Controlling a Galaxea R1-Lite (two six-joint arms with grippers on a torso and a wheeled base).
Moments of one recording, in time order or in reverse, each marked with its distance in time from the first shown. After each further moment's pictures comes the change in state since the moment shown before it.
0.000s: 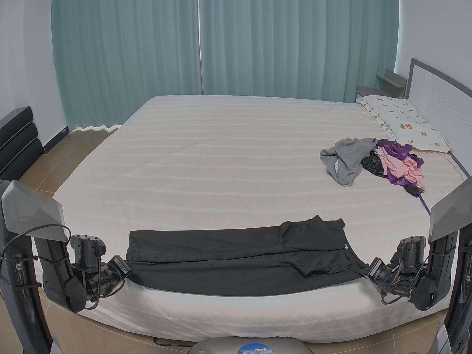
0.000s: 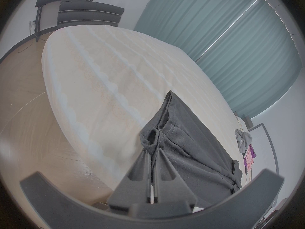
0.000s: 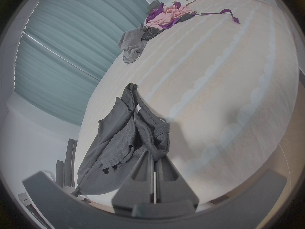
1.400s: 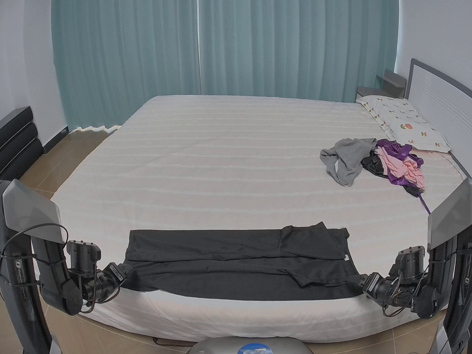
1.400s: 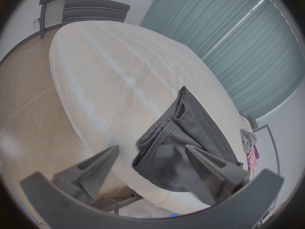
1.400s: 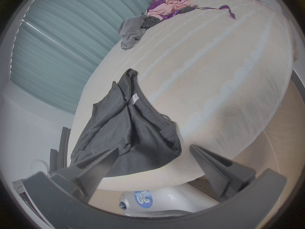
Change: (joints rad) left arm 0.038 0.013 0.050 0.001 -0.018 0.002; right arm 0.047 0.004 0.112 -0.012 -0.006 -0.044
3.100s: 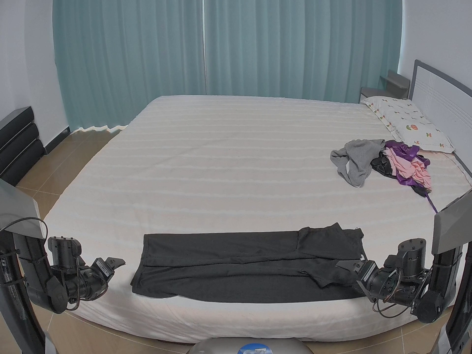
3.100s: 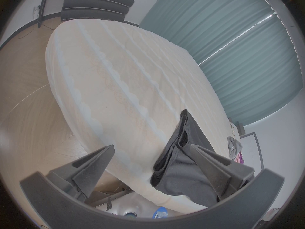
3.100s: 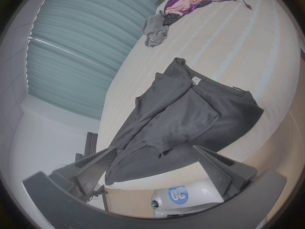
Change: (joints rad) left arm 0.106 -0.101 0.060 -0.001 -0.182 -0.002; right arm 0.142 -0.141 0.000 -0.060 0.020 0.213
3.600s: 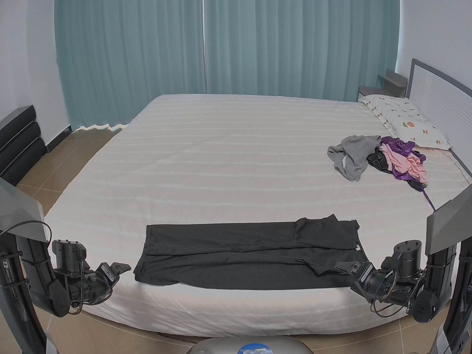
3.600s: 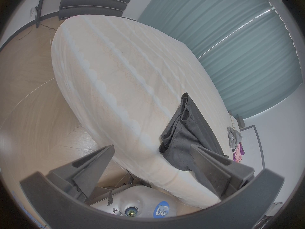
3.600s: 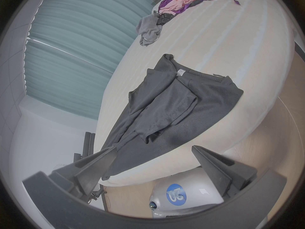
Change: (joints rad) left arm -0.046 0.002 0.025 0.000 0.003 -0.001; right arm -0.004 0.059 -0.016 -0.021 -0.001 0.004
